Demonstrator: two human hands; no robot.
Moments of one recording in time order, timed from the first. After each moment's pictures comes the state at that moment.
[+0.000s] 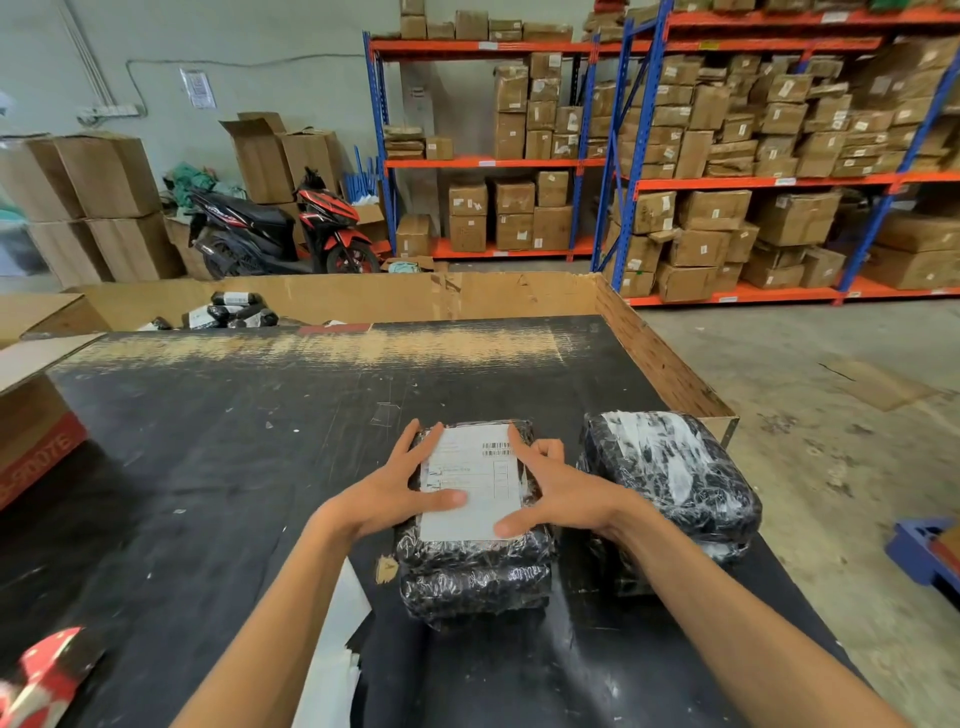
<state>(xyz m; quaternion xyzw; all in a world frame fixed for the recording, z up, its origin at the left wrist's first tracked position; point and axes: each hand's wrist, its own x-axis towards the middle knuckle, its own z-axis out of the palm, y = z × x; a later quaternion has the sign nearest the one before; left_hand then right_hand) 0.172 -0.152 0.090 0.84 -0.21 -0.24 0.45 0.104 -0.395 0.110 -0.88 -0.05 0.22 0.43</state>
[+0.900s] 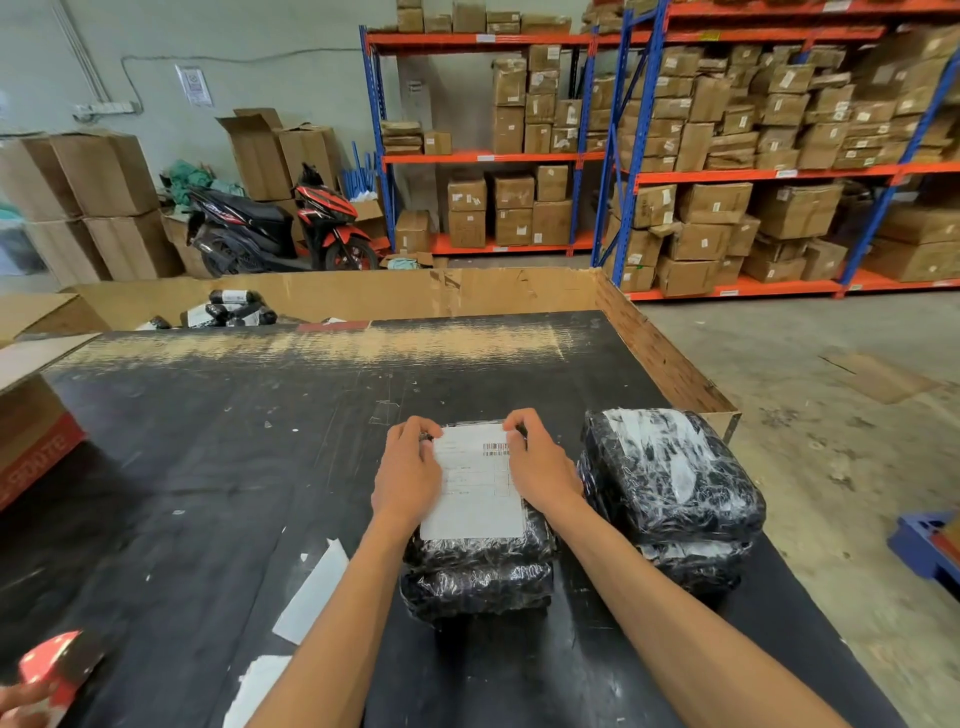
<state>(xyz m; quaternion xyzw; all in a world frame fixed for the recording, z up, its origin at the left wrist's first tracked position) 0.169 -0.195 0.078 0.89 -0.07 0.07 0.45 0.132 -0.358 0.090 -0.89 0.14 -0.07 0.42</state>
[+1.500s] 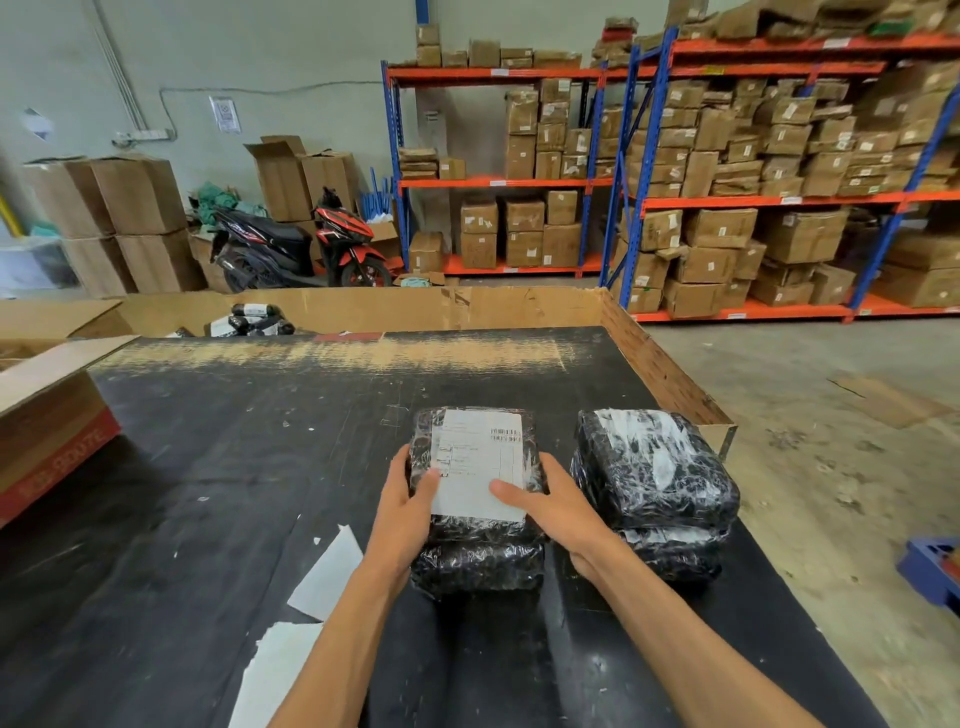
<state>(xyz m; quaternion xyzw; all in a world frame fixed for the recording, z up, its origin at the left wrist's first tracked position) 0.085 -0.182 0.077 0.74 -0.02 -0.01 0.67 0.057 -0.368 0.082 -0.73 0.08 0.02 0.68</state>
